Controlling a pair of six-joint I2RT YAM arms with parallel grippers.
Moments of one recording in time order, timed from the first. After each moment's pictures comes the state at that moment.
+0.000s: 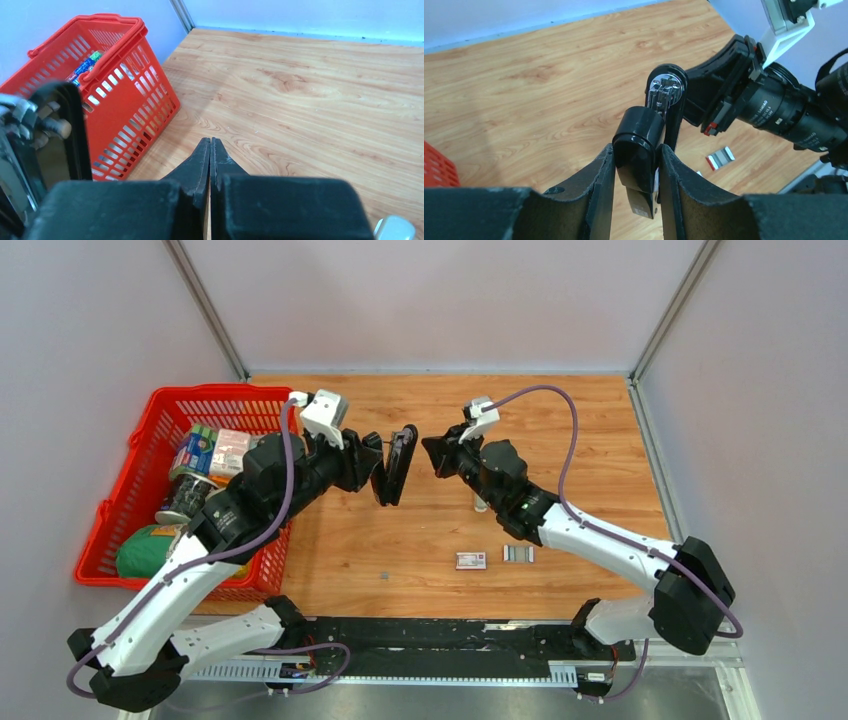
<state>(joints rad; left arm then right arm) -0.79 0.91 1.26 -0.57 -0.20 -0.25 0.85 1.33 0.92 0.38 0.21 0.40</state>
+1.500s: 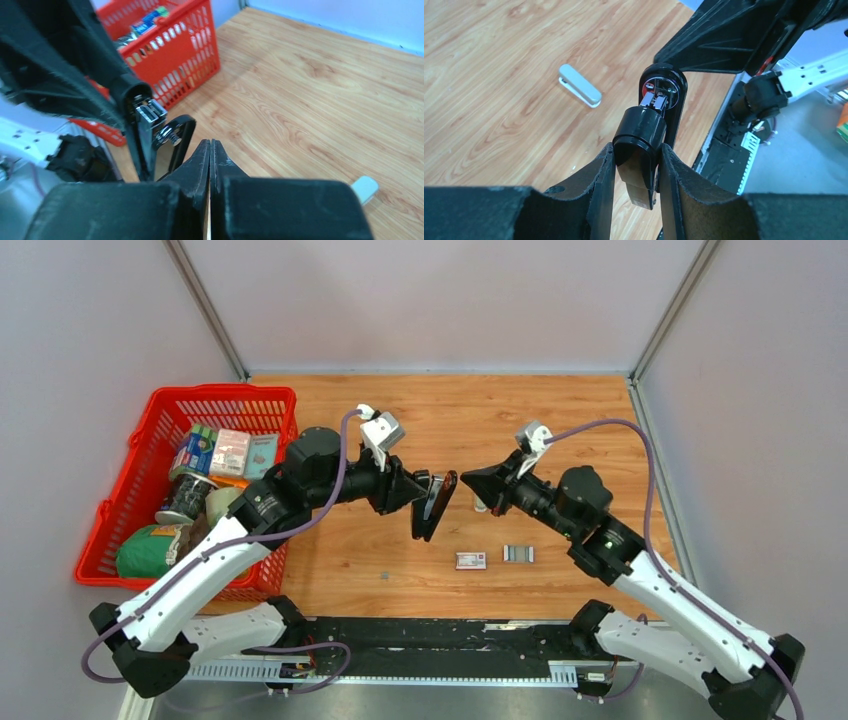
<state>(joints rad) -0.79 1.02 1.17 -0.47 0.31 -0.15 0.76 0.86 0.80 0.04 -0.14 0.29</state>
